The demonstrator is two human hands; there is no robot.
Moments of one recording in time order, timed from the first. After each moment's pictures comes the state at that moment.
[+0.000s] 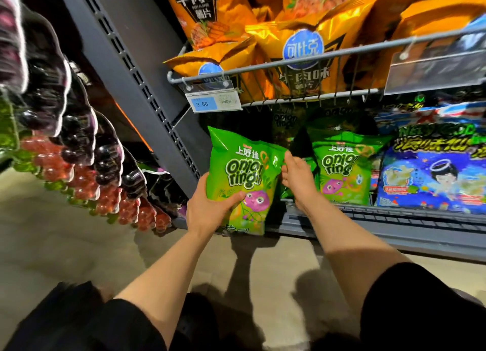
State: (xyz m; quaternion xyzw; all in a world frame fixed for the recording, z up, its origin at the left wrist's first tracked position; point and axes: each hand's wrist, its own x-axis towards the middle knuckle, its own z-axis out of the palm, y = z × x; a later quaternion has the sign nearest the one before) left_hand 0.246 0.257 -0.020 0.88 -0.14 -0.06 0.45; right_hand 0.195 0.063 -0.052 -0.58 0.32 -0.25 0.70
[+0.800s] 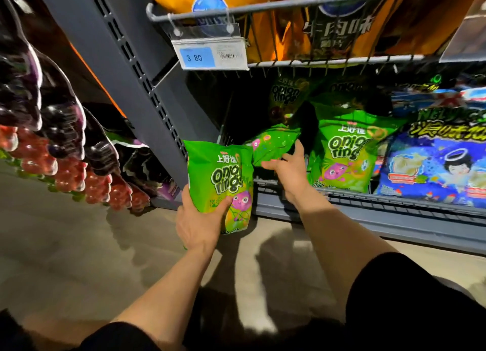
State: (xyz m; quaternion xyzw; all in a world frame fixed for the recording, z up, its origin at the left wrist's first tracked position) left_hand 0.240 0.272 -0.095 0.91 -0.02 0.01 0.42; right_hand 0.212 0.071 -0.088 -0.54 0.36 -0.21 0.73
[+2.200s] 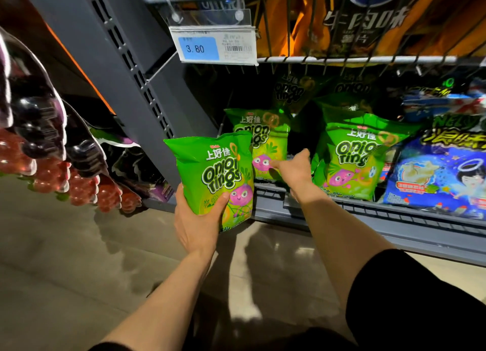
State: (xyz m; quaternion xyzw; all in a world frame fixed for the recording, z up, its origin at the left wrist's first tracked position) left_hand 0.252 0.262 -0.109 0.86 -0.02 0.03 0.52; right_hand 0.239 0.048 -0.102 -0.66 0.48 -0.15 0.56
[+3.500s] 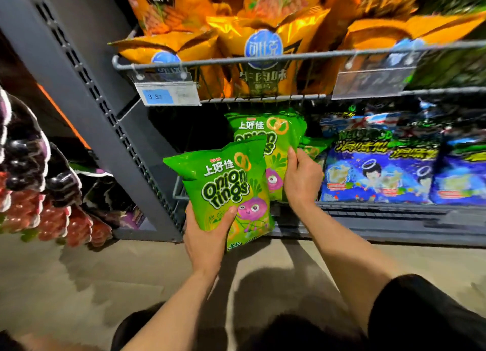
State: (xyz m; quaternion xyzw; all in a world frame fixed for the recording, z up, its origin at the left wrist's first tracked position) left_hand 0.179 0.244 -0.072 0.77 -0.10 -0.05 0.63; right_hand 0.135 0.054 -0.036 -0.75 0.42 -0.43 0.27
